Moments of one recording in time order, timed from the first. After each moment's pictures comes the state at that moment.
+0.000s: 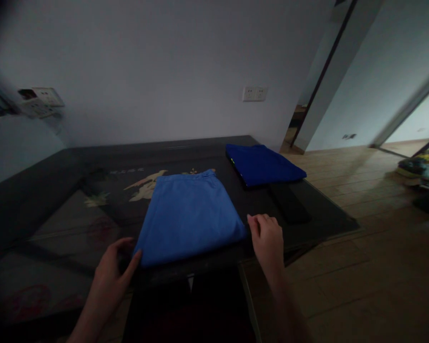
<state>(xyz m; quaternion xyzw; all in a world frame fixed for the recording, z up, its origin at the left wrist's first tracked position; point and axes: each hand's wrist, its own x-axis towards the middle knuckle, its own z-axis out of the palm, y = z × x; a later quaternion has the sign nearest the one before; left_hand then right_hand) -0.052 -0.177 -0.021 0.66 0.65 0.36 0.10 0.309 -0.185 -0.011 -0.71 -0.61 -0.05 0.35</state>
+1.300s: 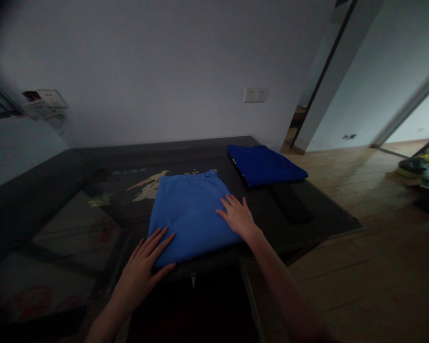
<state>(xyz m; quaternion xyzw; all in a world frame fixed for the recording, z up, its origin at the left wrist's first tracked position) -0.031 -0.175 -0.031 0.85 0.49 0.17 0.01 0.272 -0.106 -0.009 -0.65 -0.75 0.02 0.11</state>
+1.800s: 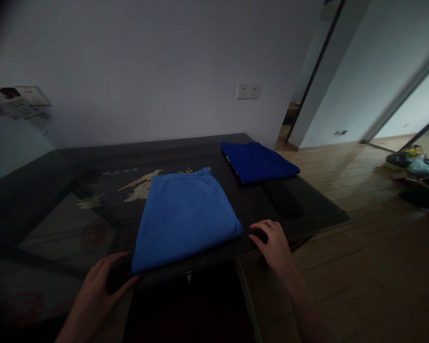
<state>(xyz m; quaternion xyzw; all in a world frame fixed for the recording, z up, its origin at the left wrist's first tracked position) -0.082 -0.192 -0.045 0.75 0.57 0.32 0.06 0.347 -0.213 -0.028 -0.67 -0.66 0.01 0.34</state>
